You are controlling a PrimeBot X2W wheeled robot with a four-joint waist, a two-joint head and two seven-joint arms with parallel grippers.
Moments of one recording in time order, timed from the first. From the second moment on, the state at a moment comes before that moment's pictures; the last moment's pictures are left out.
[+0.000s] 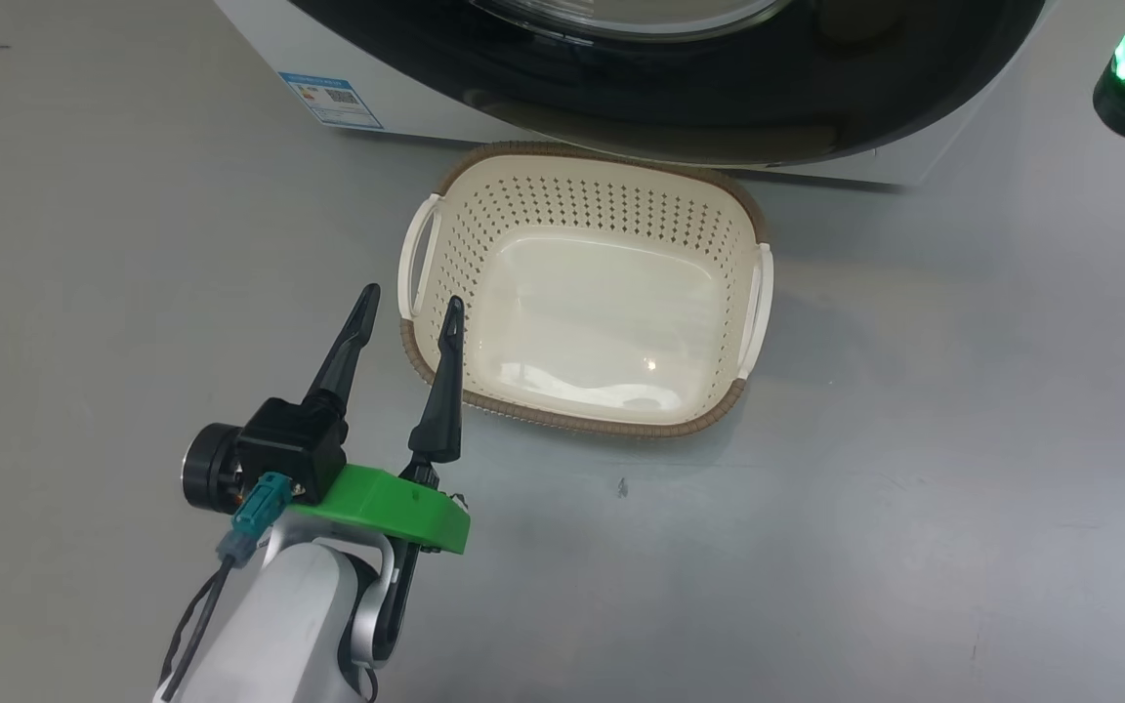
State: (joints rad) left arm -0.33 0.04 -0.45 0.17 -0.44 0.12 -0.25; right arm -1.10 -0.25 -0.05 0.64 1.57 -0.05 0.90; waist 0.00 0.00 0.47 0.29
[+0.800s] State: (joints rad) left arm -0.30 0.04 -0.43 0.22 -0.44 0.12 -0.25; right arm -0.91 -0.16 0.00 0.65 1.60 0.03 1.00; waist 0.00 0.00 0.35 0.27
